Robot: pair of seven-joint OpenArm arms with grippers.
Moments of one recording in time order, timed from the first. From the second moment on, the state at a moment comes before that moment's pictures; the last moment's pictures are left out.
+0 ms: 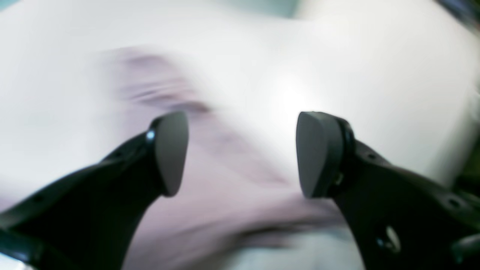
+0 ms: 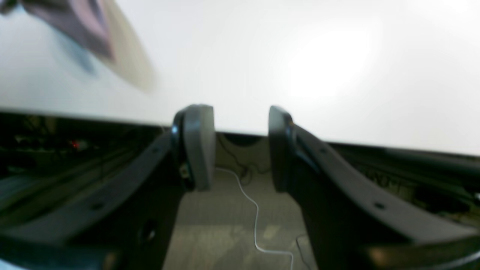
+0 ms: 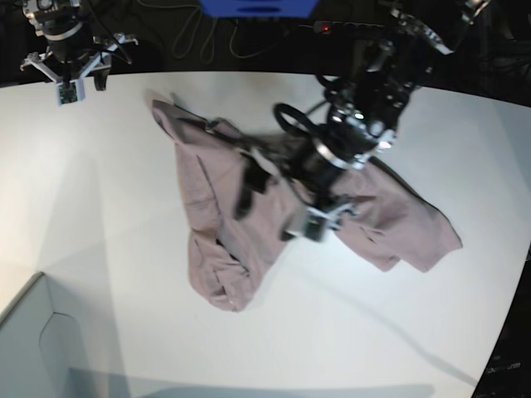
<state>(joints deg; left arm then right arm) 3.5 -15.6 27.2 102.0 -22.5 0.7 21.3 -45.3 6.8 16.9 114.2 0.0 12.1 -30.4</state>
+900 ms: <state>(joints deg) -11.2 -15.0 -26.7 49.6 -28.4 -11.5 21.4 -39.8 4.5 16.9 109.9 -0.1 12.1 -31.3</state>
